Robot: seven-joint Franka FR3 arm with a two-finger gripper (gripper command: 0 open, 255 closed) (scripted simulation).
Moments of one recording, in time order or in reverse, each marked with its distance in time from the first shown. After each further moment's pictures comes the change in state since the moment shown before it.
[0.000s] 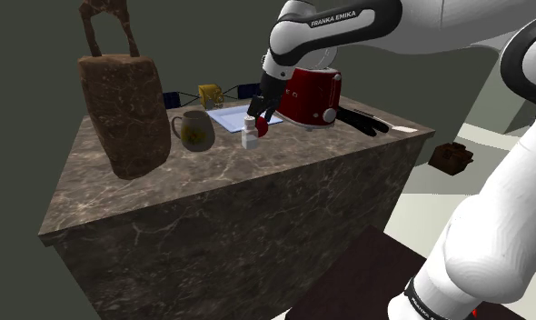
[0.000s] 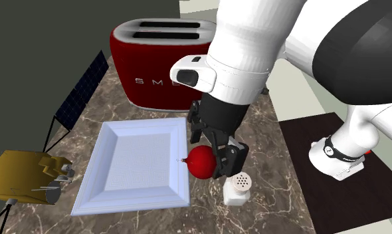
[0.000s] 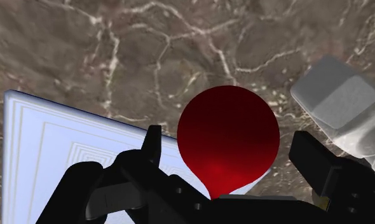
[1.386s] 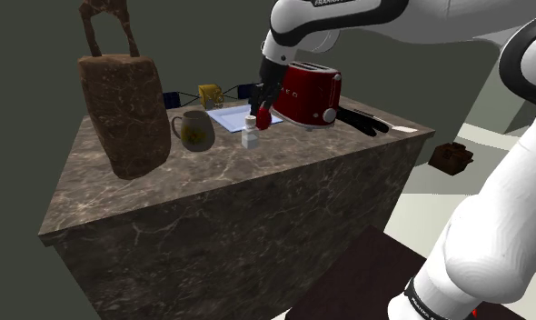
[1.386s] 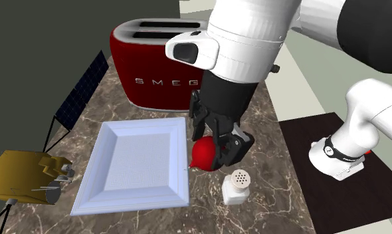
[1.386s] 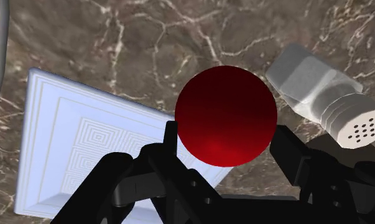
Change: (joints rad) arm 0.001 0.004 0.000 0.107 -0.010 -0.119 0.018
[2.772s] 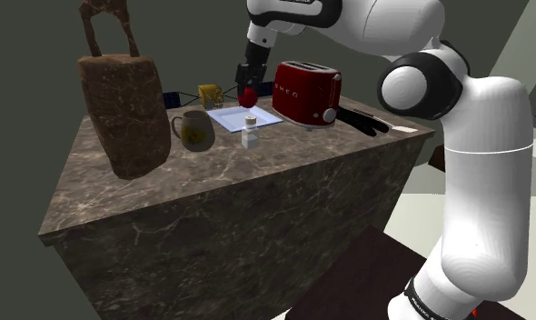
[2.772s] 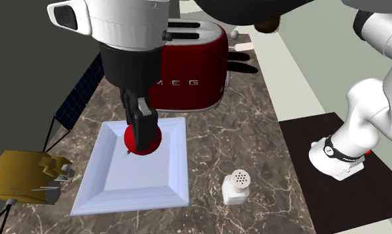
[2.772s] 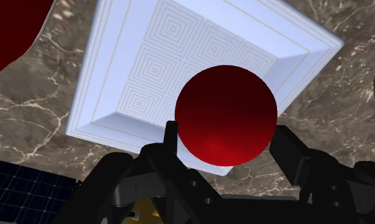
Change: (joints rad) arm -0.066 0.473 -0.035 0.720 0.035 -0.260 -0.055
